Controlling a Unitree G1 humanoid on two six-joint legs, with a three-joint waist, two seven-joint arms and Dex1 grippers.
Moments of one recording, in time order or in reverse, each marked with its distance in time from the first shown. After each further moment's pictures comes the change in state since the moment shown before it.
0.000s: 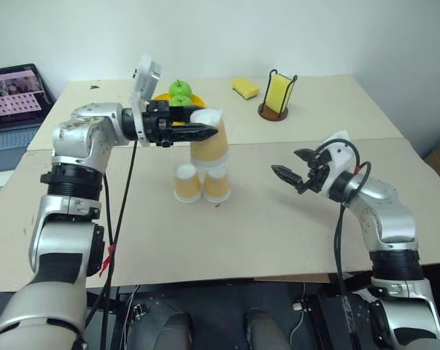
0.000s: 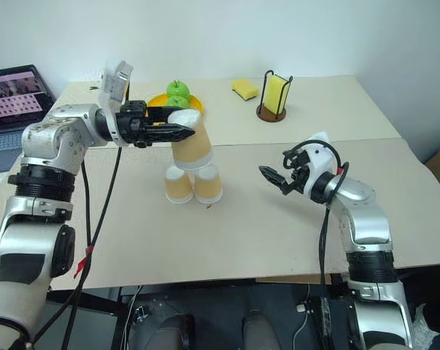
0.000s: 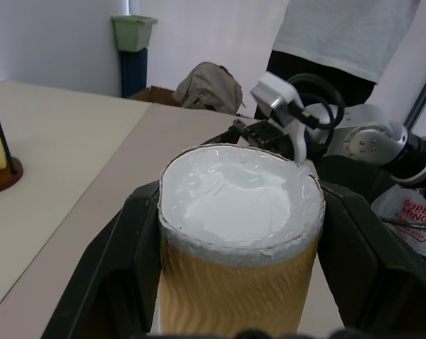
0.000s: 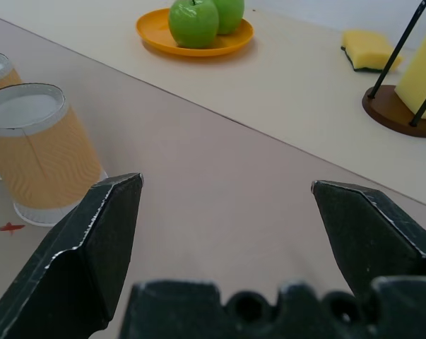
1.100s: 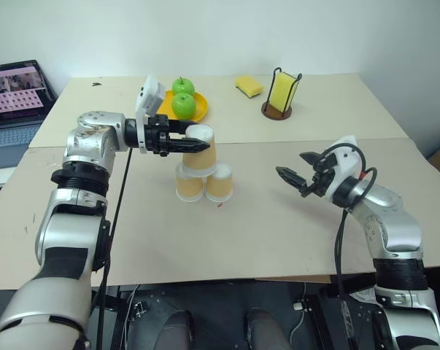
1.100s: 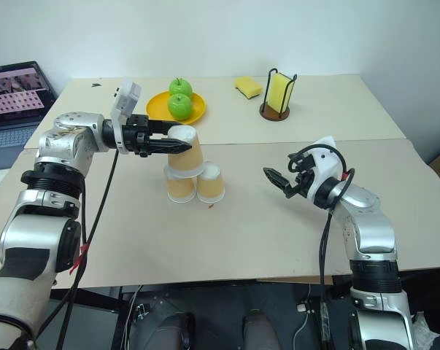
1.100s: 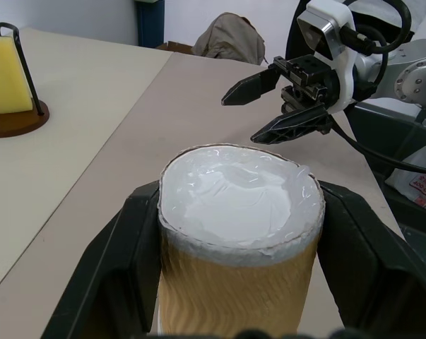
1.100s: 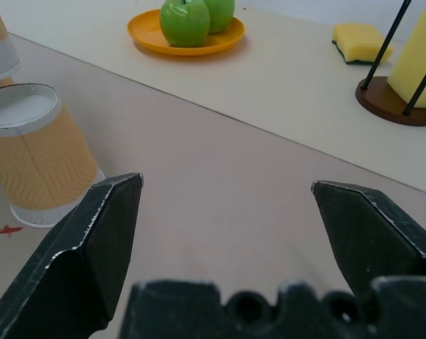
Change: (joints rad) left arm -0.007 -0.033 0.002 0.155 0.147 -0.151 -0.065; right arm 0.027 0.001 -0.019 -0.034 0.033 0.012 -0.025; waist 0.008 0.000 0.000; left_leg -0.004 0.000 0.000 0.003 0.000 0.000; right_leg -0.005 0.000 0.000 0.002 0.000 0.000
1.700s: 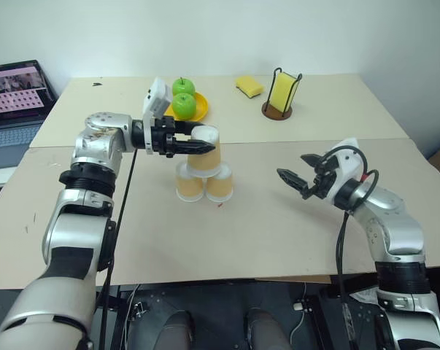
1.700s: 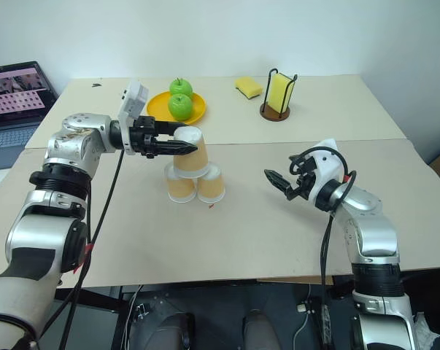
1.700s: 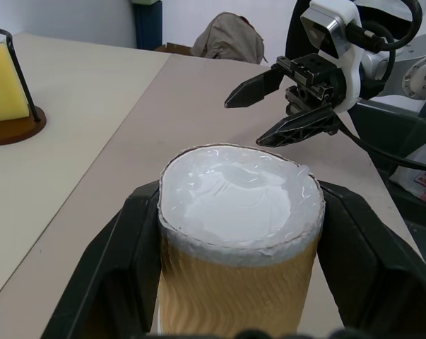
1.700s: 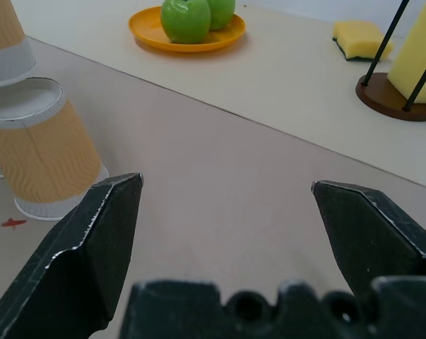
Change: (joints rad) left arm 0.002 -0.038 0.003 0.013 0.028 -0.039 0.011; right arm 0.030 -0.008 -0.008 -0.028 0.007 0.013 -0.003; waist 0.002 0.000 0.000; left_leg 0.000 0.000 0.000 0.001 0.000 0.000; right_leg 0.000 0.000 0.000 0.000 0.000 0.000
